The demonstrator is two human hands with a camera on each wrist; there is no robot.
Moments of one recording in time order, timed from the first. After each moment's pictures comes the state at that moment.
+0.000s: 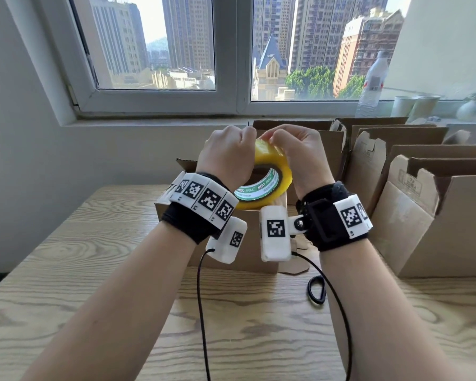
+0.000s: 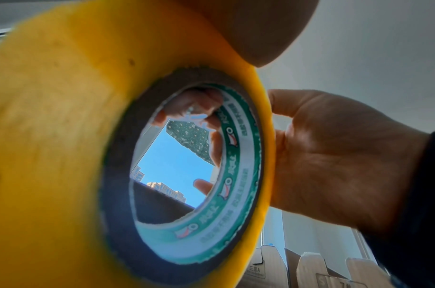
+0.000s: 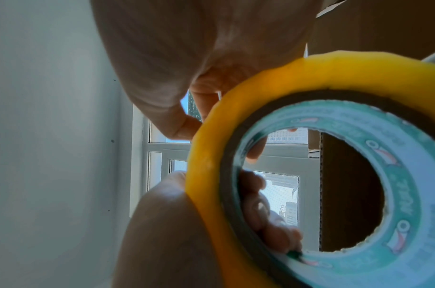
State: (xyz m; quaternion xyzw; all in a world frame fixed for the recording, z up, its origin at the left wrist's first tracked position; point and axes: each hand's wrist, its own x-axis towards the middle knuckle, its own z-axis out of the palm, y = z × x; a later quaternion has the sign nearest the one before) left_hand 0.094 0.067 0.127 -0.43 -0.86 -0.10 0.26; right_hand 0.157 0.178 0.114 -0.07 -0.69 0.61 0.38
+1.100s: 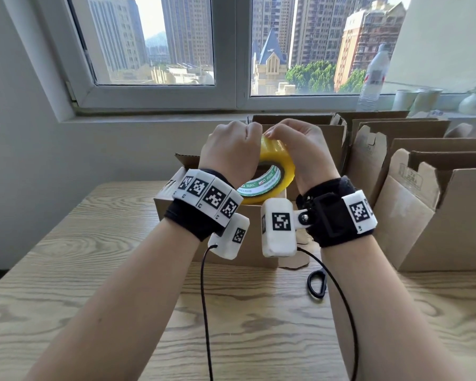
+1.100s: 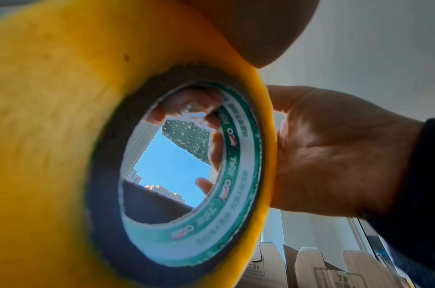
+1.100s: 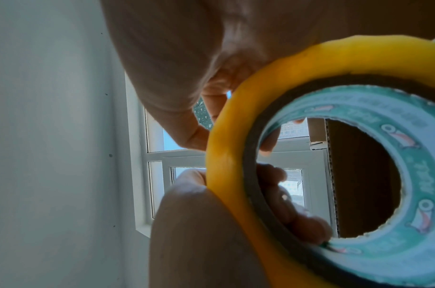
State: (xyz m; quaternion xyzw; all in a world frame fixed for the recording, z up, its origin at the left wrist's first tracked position) left_hand 0.102 0.069 0.128 -0.42 -0.86 -0.12 0.26; right_hand 0.164 0.174 0.118 -0.09 -0.68 0.64 0.36
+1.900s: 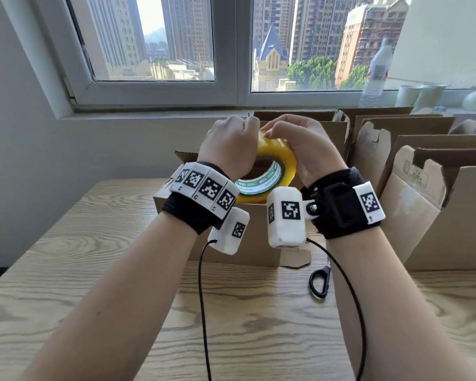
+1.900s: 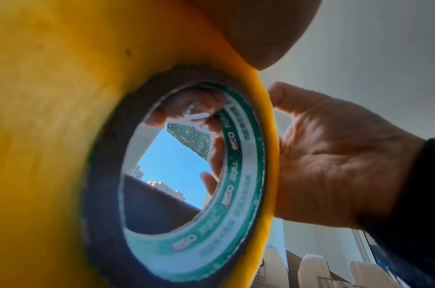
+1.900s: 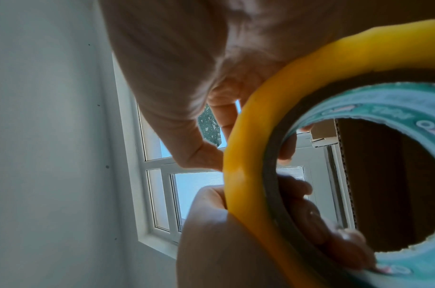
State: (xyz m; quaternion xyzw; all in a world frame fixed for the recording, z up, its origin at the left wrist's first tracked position) left_hand 0.089 0.072 0.127 -0.44 -0.86 -0.11 0.25; right_hand 0.163 0.186 0.120 -0.07 -0.68 0.67 0.29
